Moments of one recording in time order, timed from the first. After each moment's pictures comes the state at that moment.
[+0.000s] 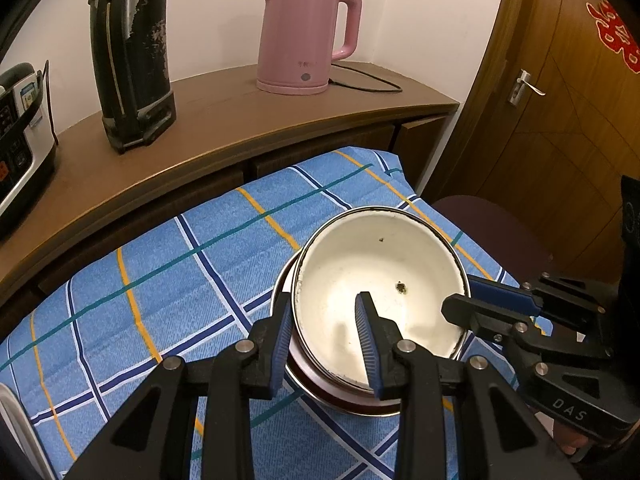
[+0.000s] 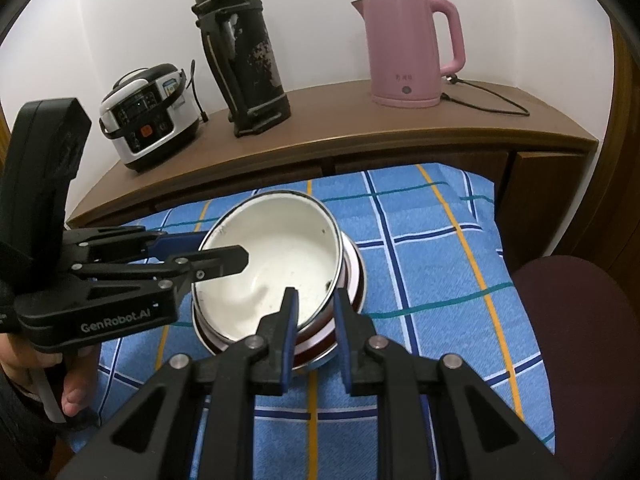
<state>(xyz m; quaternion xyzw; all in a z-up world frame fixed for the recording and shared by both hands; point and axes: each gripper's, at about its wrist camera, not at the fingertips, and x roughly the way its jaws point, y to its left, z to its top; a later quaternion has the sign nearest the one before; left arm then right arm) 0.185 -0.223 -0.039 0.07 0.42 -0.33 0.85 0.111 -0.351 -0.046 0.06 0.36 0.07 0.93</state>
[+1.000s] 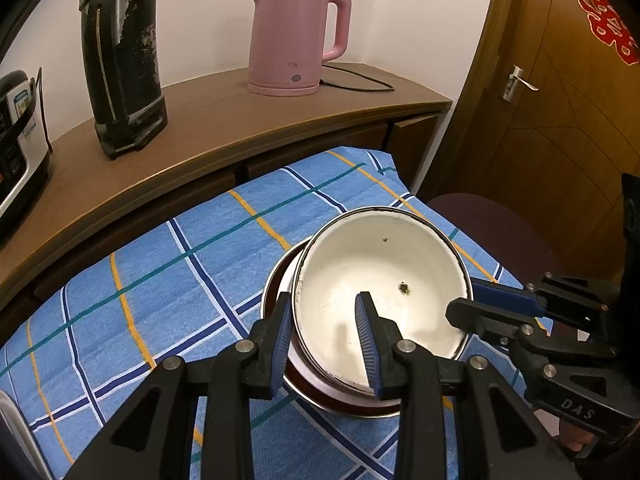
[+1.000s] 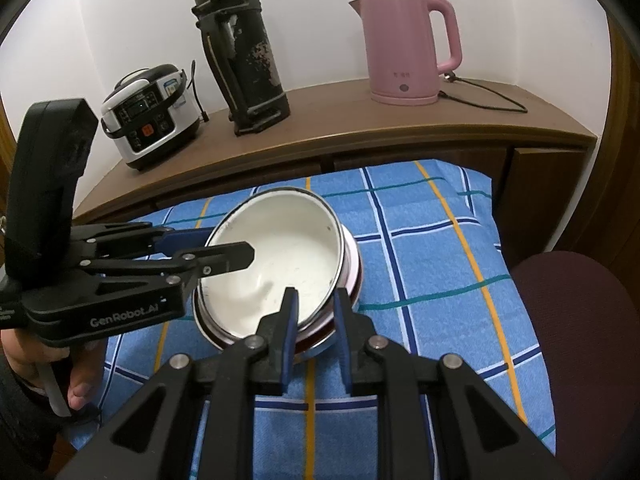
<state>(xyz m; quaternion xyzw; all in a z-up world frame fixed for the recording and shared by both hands) 0.179 -0.226 -0.042 0.08 0.41 -0.34 0.84 0.105 -0.354 -0.046 0.07 0.36 0.07 0.93</state>
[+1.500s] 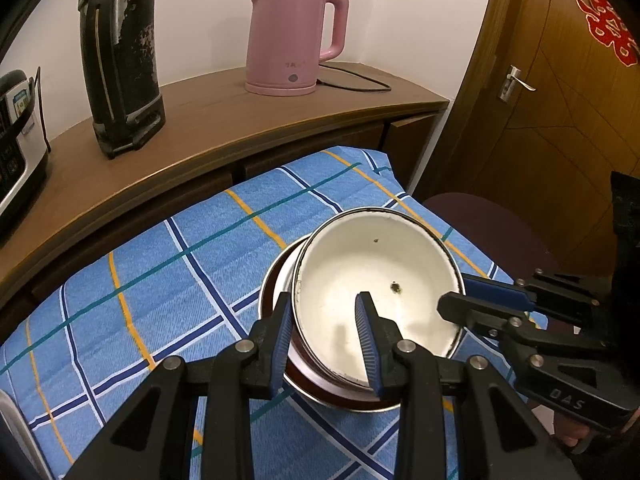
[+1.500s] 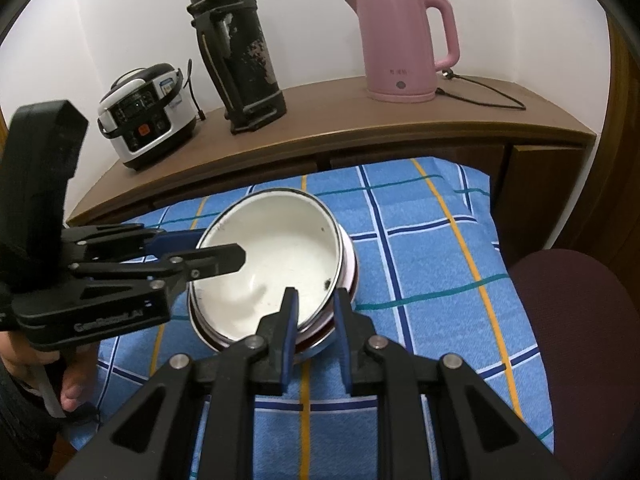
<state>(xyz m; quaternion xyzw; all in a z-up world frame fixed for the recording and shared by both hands) 0.176 -0.226 -0.037 0.08 0.41 -0.34 0.84 0.107 -0.357 -0.046 0.07 0.37 0.07 0.93</state>
